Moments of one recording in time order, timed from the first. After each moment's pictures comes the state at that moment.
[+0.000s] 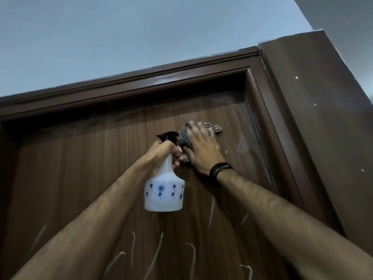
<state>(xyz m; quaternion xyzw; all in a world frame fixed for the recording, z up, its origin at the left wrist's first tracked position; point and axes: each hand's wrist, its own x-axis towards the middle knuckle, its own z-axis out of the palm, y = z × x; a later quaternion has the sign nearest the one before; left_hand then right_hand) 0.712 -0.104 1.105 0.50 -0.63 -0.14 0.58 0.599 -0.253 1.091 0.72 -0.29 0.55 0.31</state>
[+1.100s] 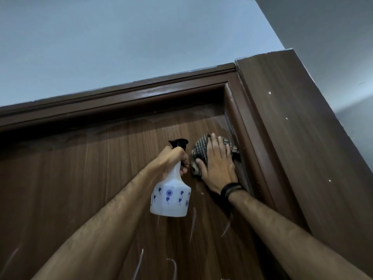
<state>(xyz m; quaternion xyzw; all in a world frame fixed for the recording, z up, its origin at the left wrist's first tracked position) 0.639 -0.138 1.116 0.54 -0.65 -0.11 0.52 0.523 -0.288 1.052 0.64 -0.35 0.63 0.28</state>
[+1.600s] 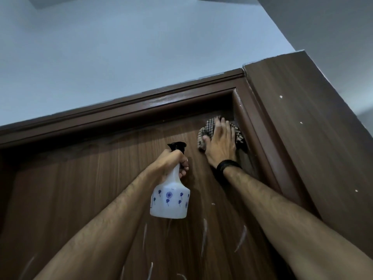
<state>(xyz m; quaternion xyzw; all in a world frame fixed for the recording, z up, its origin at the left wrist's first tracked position) 0.656 -0.135 1.136 0.54 -0.64 -0.10 0.54 0.531 -0.287 1.139 0.58 -0.31 0.72 0.22</state>
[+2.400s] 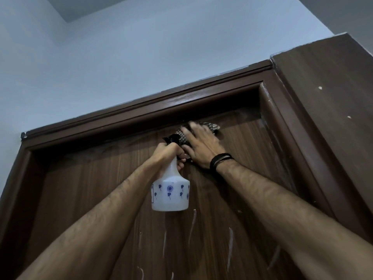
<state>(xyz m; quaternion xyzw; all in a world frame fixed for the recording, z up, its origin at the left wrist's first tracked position) 0.701 -0.122 1.162 0.51 -0.59 -0.03 0.62 0.606 -0.263 1.180 0.69 -0.17 0.59 0.38</state>
